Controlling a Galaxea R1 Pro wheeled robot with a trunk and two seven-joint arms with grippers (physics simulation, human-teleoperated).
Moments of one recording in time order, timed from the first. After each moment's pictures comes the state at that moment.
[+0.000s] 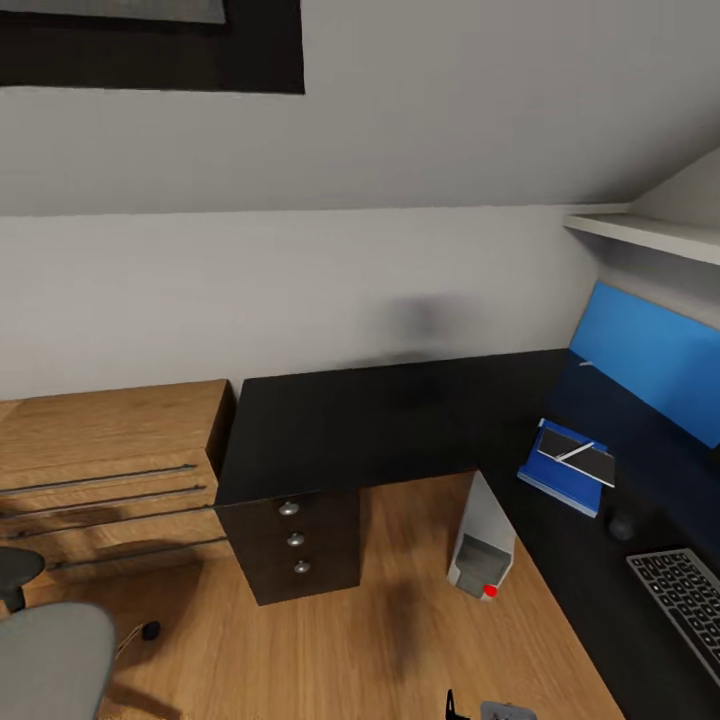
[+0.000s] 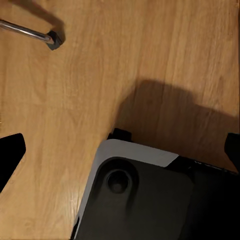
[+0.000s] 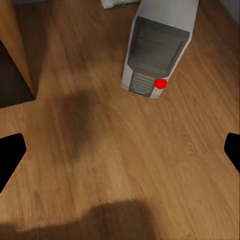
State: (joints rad) left arm -0.06 0.04 -0.10 -0.49 0.38 -0.04 0.15; right arm -0.32 0.07 0.87 -0.15 -0.77 -0.66 -0.39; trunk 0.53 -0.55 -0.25
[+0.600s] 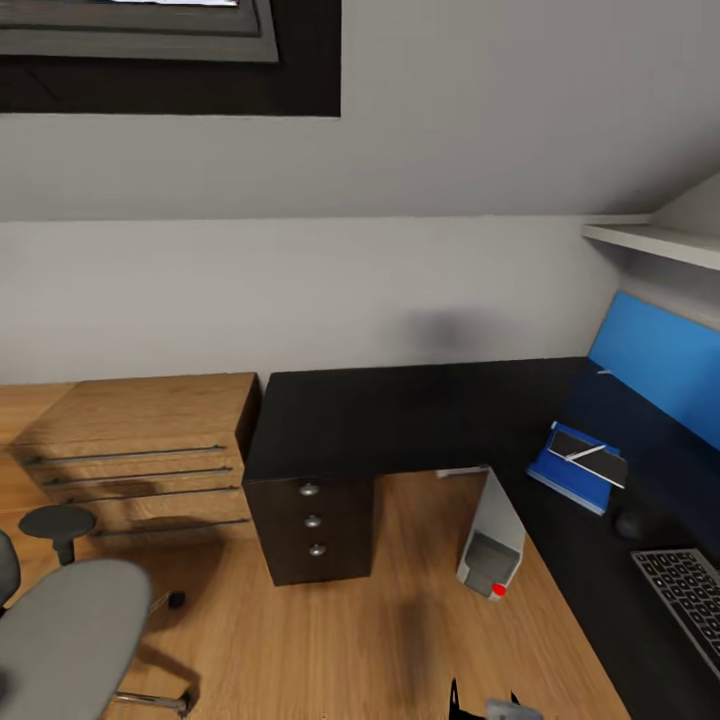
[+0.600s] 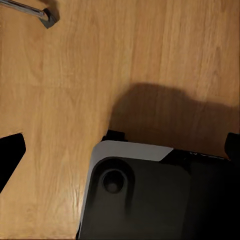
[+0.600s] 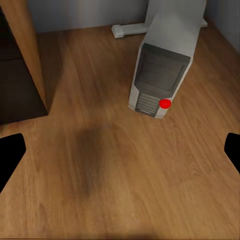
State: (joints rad) left arm -0.06 0.03 -0.24 -0.42 0.38 -0.12 0.15; right arm -0.32 0.08 0.88 -0.12 -0.77 -0.78 -0.39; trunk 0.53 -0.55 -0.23
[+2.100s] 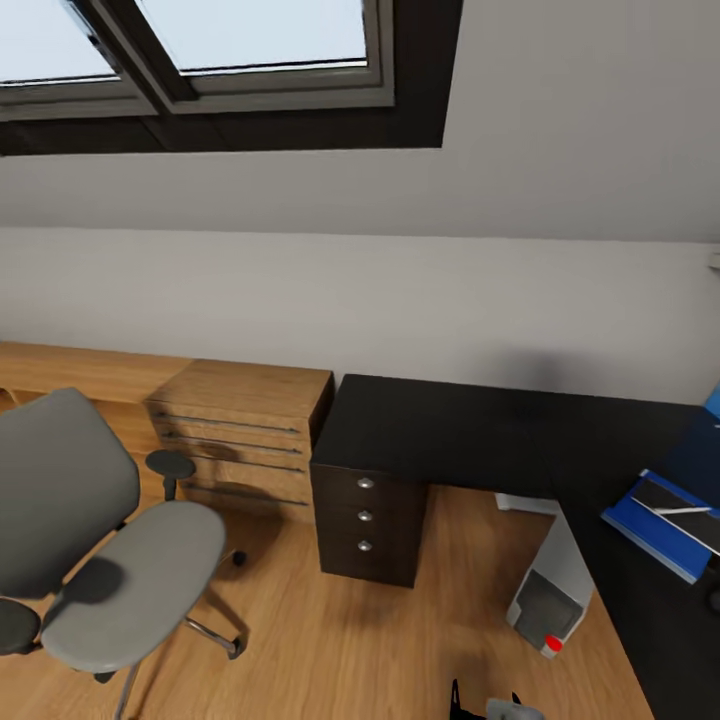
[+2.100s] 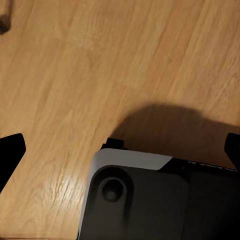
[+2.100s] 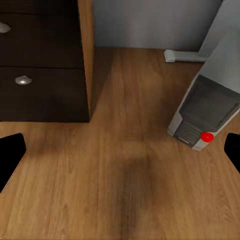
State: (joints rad) left arm -0.06 0.02 -0.24 -0.40 0.39 -0.12 0.16; right arm -0.32 0.07 0.88 -0.11 -0.76 -0.79 -0.39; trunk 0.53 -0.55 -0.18
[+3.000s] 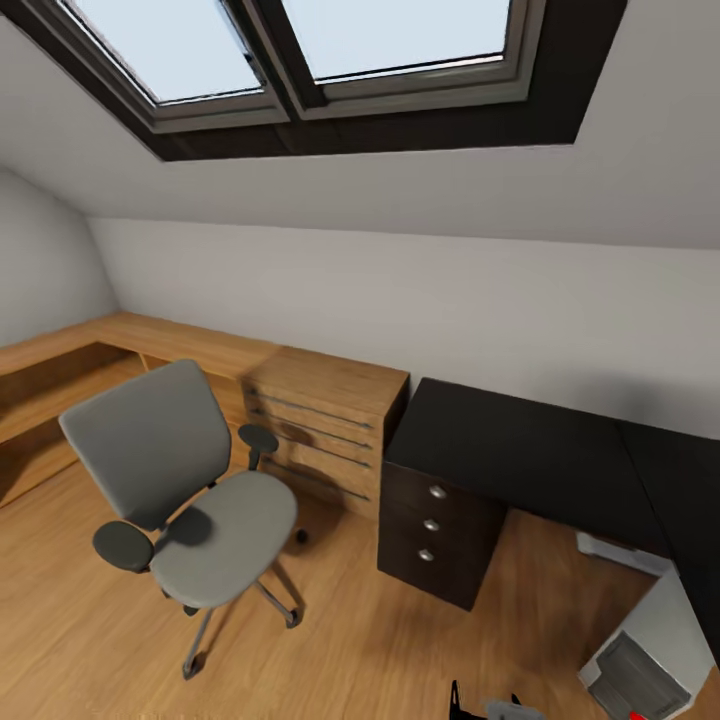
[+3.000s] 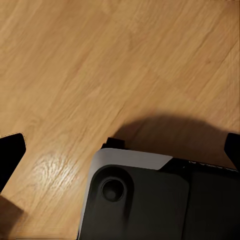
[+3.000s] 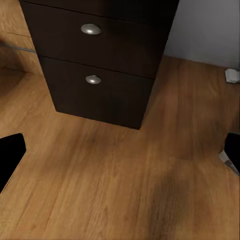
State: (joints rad) left arm -0.06 0.02 -0.24 -0.40 0.39 -0.12 0.16; right arm -0.32 0.08 0.88 -0.11 -0.76 -0.78 -0.39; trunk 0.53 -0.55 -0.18
